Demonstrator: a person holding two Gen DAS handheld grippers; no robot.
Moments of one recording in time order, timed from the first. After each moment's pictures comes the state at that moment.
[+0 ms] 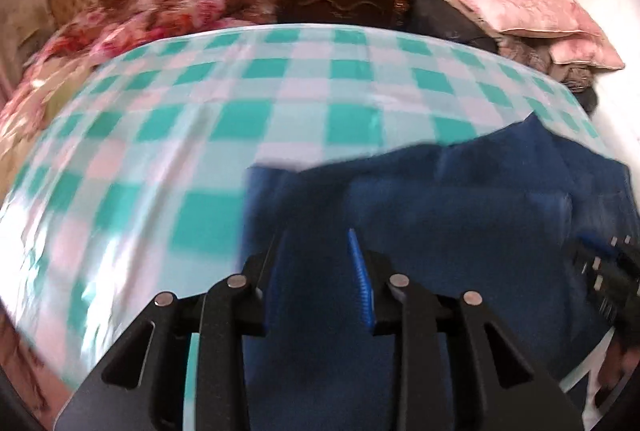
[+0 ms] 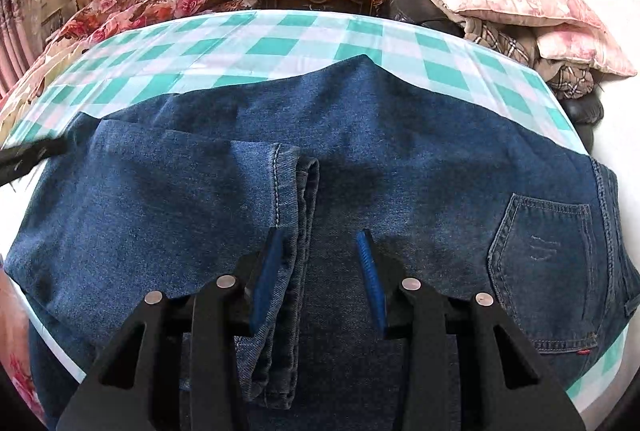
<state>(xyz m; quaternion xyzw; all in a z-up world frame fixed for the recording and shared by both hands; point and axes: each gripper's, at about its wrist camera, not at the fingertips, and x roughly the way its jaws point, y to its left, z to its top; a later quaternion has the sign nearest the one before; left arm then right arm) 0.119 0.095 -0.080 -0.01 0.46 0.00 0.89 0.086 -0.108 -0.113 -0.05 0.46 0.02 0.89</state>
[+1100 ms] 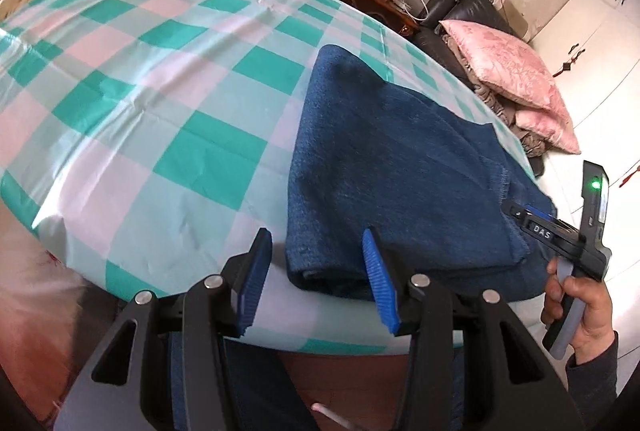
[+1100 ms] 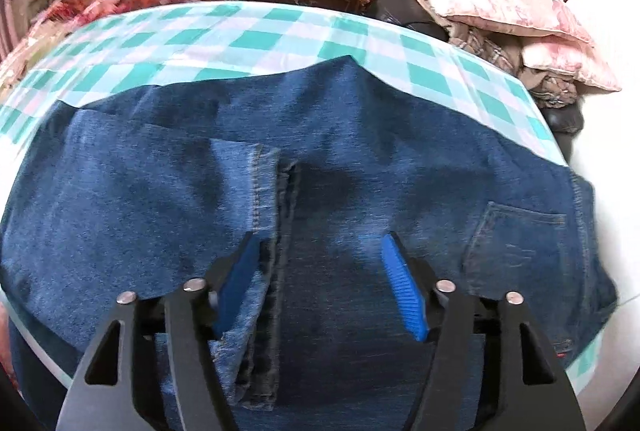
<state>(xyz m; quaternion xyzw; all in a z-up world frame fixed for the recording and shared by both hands) 0.005 0.163 -0.115 -0.24 0.45 -0.06 0.86 0.095 -0.102 -0.107 -0.10 0.47 -0.04 0.88</state>
